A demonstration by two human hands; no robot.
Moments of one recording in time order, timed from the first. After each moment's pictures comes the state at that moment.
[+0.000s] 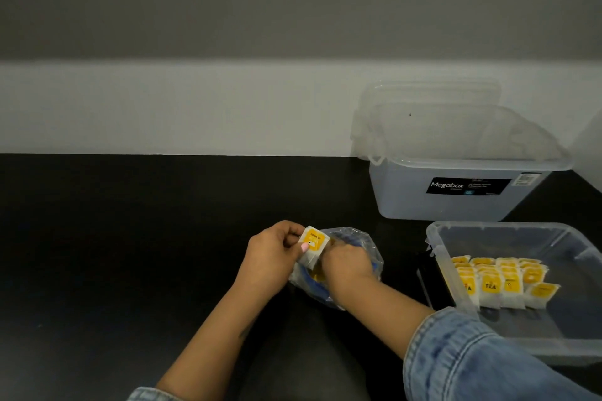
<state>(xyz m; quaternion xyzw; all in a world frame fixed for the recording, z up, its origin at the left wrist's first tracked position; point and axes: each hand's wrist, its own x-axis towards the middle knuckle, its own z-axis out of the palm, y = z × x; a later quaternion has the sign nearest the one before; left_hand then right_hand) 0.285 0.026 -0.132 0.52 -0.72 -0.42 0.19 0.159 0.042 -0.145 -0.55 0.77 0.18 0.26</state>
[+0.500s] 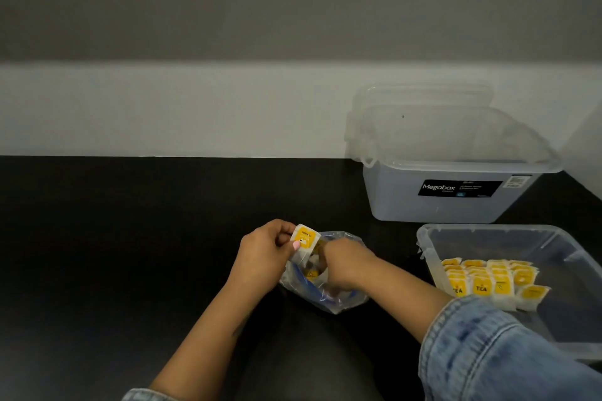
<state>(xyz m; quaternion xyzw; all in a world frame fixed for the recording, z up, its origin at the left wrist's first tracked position) 0.278 0.024 -0.127 0.54 -0.71 -0.41 0.19 0.135 0.052 -0.143 -0.58 0.76 0.14 0.27</state>
